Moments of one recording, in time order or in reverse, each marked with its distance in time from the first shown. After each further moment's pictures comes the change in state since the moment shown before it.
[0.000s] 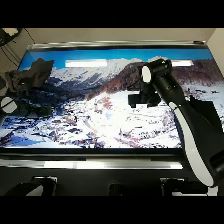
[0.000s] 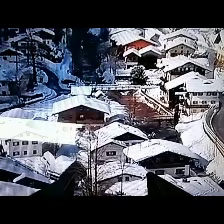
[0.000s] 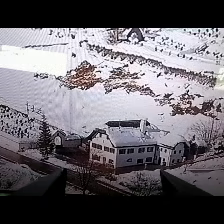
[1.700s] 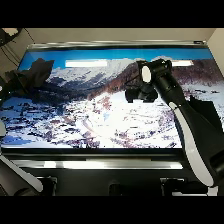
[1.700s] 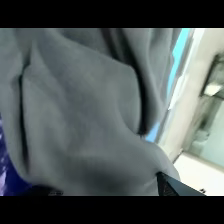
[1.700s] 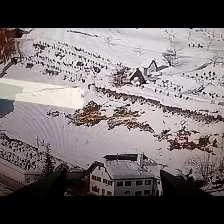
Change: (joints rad) left arm 0.539 -1.107 0.916 -0.972 0.580 -0.487; right arm 0.000 0.000 0.000 0.014 -0.140 0.030
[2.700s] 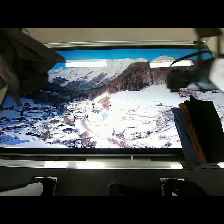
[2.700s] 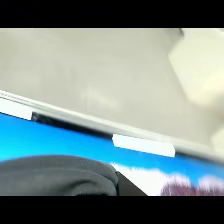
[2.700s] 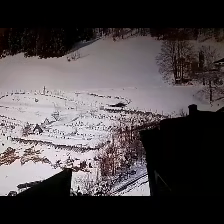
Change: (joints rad) left arm -0.321 0.805 0.002 0.414 -0.389 0.643; right arm 0.000 0.517 0.002 -0.391 0.095 -0.052
